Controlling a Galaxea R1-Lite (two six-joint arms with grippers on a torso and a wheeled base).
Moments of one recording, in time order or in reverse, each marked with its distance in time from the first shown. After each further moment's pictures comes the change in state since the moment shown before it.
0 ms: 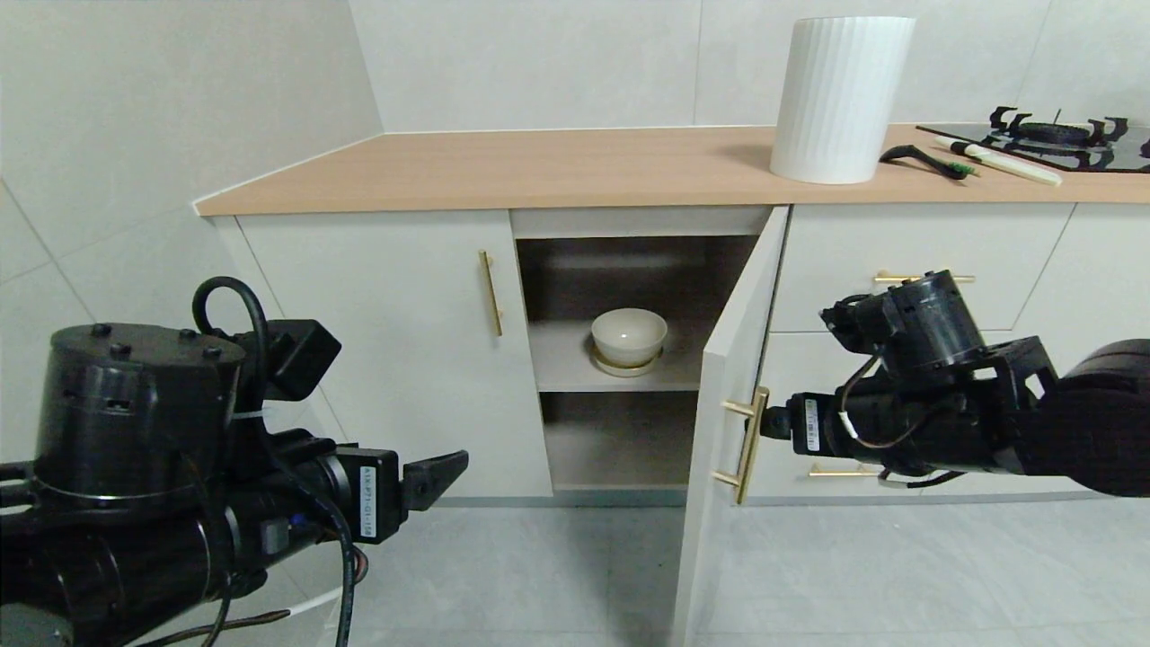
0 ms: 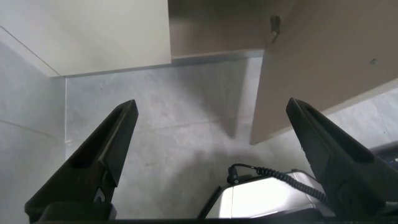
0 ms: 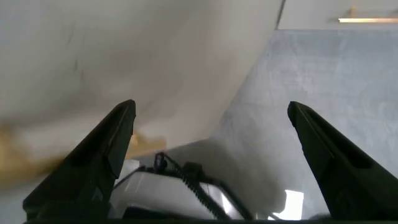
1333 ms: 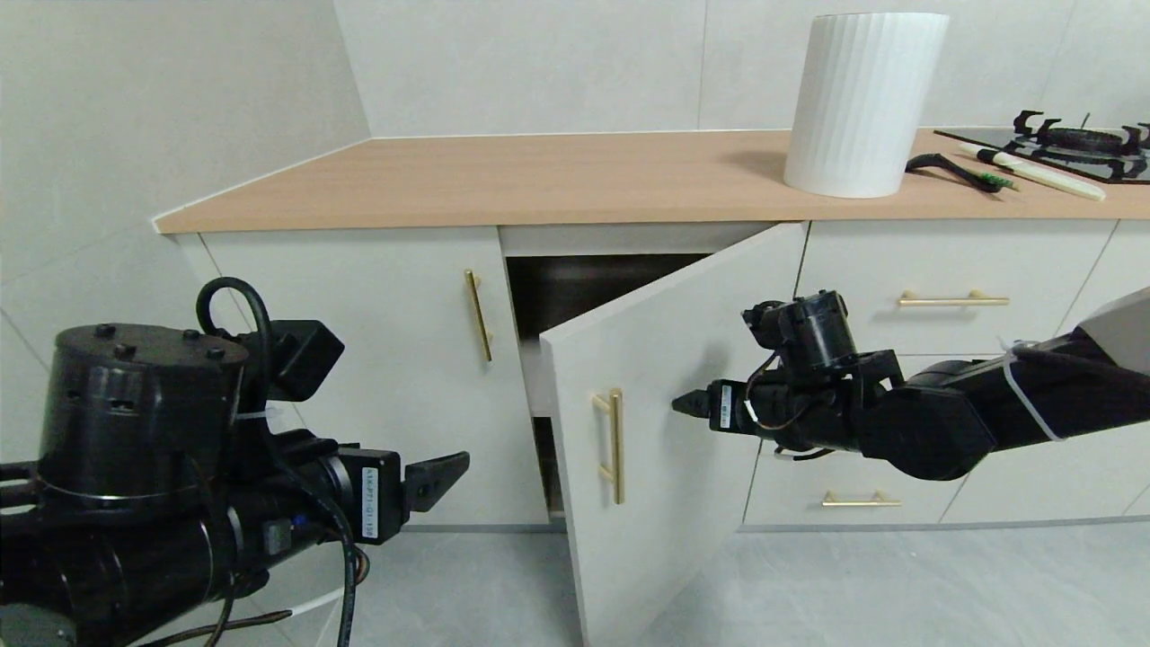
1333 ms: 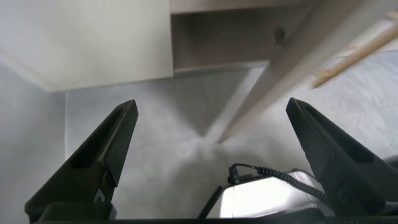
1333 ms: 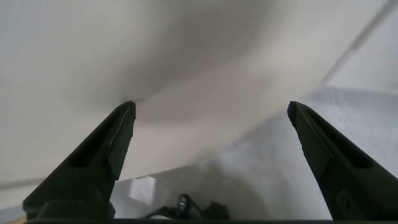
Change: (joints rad) left arm 0.000 0.001 0.000 0.000 0.000 0.004; right arm 0.017 0.272 -0.138 -0.263 0.070 0.029
